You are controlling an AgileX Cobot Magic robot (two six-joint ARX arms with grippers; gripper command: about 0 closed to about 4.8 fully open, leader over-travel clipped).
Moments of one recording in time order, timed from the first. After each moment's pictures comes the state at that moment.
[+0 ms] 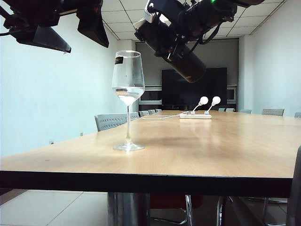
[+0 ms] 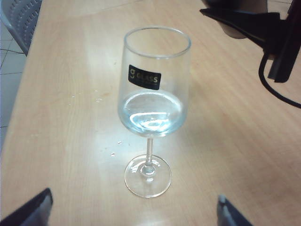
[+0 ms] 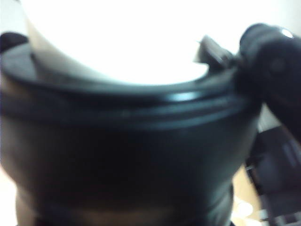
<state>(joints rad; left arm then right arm) -0.62 1.10 0.71 0.11 -0.23 -0.04 0.44 1.79 1.38 0.35 -0.18 -1.05</state>
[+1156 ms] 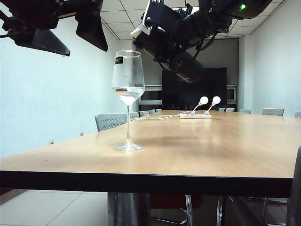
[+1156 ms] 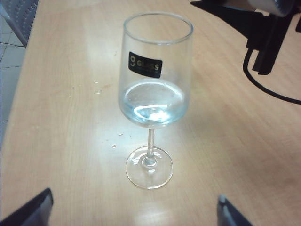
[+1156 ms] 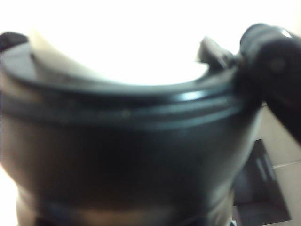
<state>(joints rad) -0.62 1.10 0.71 0.08 -0.23 -0.04 0.44 1.85 1.39 0.45 -0.18 -1.15</state>
